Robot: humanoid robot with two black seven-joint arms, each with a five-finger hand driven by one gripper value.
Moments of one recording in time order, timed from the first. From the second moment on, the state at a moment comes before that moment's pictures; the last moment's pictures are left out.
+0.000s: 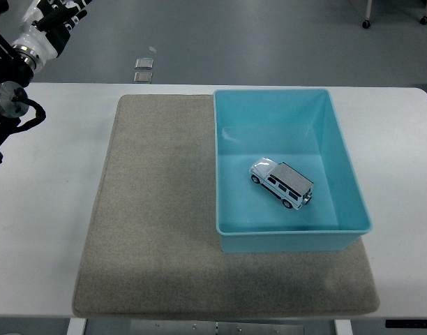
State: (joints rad) left arm -0.99 0.50 -0.50 -0.69 -0.10 -0.07 -0.30; right arm 0.04 0.00 -0.01 0.13 -0.02 0.10 0.12
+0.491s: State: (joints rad) left arm -0.67 0.59 -0.71 -1.04 -0.10 -0.07 -0.33; right arm 0.04 0.00 -0.01 0.13 -0.02 0.10 0.12
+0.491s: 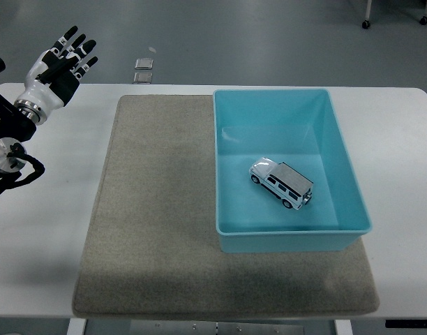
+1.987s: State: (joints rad) left arm -0.61 0.57 -0.90 -1.11 -0.10 -0.08 -0.34; right arm 0.04 0.00 0.00 0.14 -0.02 0.10 0.12
